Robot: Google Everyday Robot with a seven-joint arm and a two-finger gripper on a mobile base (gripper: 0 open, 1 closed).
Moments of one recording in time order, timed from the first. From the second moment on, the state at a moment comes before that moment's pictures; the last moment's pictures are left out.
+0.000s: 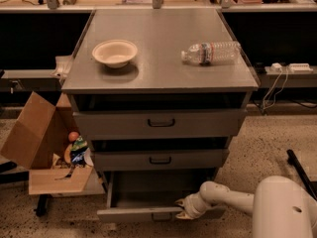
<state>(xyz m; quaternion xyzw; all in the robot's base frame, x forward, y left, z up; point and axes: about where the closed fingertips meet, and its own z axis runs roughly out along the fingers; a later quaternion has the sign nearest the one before) 0.491 -0.126 0.150 -0.72 0.64 0.18 0.19</state>
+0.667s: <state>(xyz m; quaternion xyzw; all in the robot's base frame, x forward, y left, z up) 0.491 -0.126 0.150 -0.72 0.64 0.18 0.19</state>
